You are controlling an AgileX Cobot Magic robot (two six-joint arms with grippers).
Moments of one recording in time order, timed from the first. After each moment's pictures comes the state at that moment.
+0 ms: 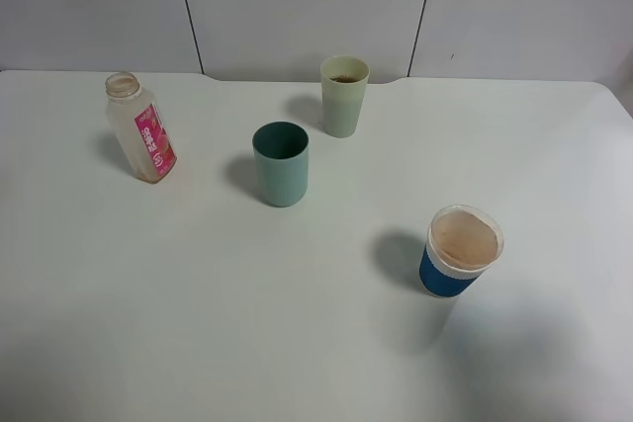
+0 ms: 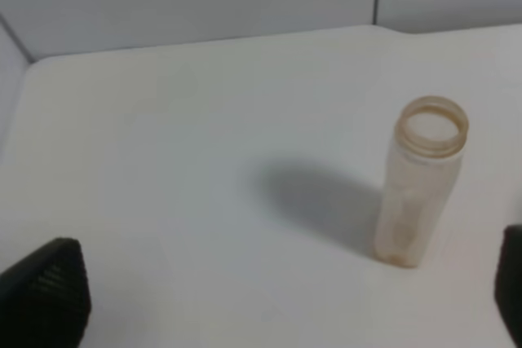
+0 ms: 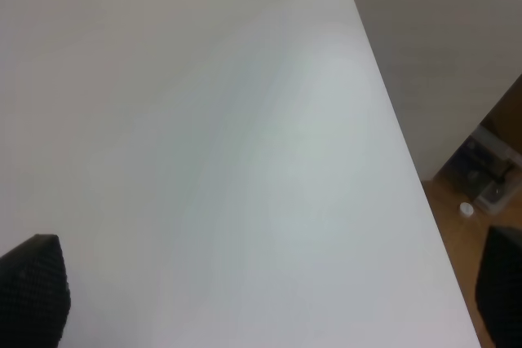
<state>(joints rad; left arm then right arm) -0.06 0.72 -0.72 0.18 0.55 -0.12 -0.01 0.00 -0.50 -0.17 1.06 0.05</state>
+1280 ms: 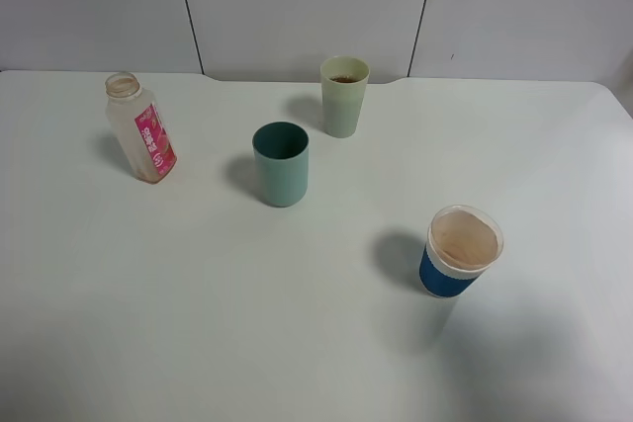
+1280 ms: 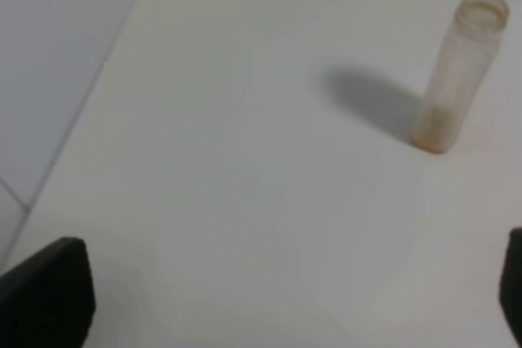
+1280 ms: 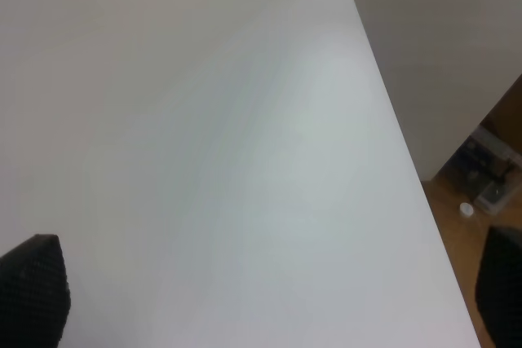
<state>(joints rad) 0.09 0.12 -0.68 0.09 1.07 -0.08 -0.01 0.00 -0.50 -0.17 1.06 0.05</state>
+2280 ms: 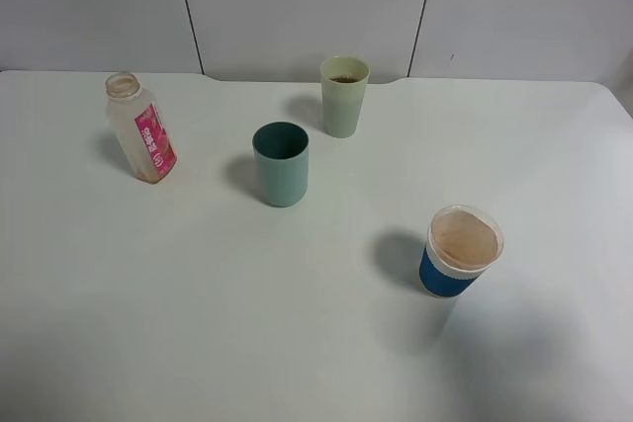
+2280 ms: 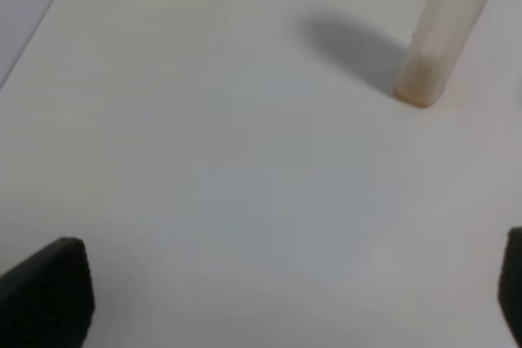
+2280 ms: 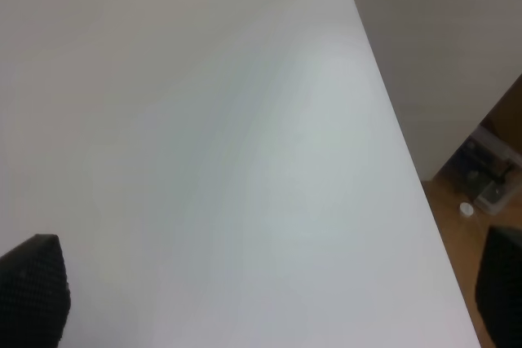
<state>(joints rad) 0.09 0.00 -0.51 0.06 1.05 -0.12 -0.01 0.00 -0.50 -0.17 1.06 0.05</state>
